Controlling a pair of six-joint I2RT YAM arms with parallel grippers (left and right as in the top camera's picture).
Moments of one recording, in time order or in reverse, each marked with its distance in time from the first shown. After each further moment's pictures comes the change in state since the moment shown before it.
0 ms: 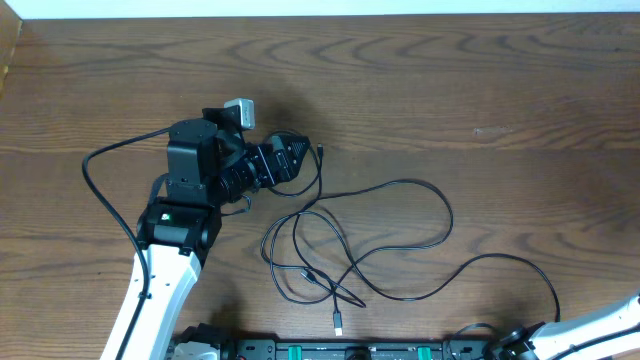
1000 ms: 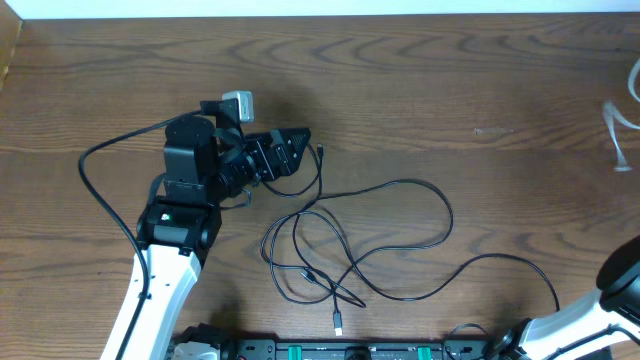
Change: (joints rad) left arm 0.000 -0.001 0.000 0.072 0.007 0.000; right arm 0.351 -0.148 -0.002 0.291 0.185 -0.130
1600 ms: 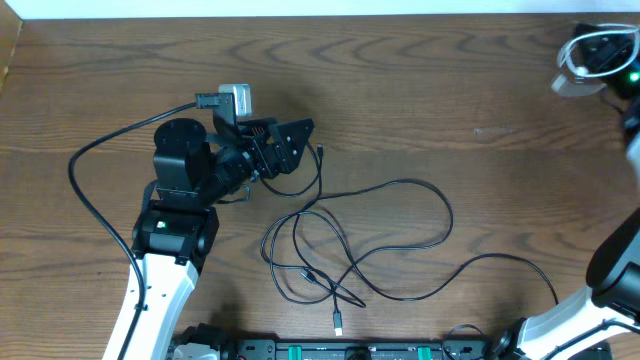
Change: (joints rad) left arm 0.000 -0.041 0.000 0.126 0.044 0.001; right arm 0.132 0.009 -0.220 0.512 -0.960 0.621
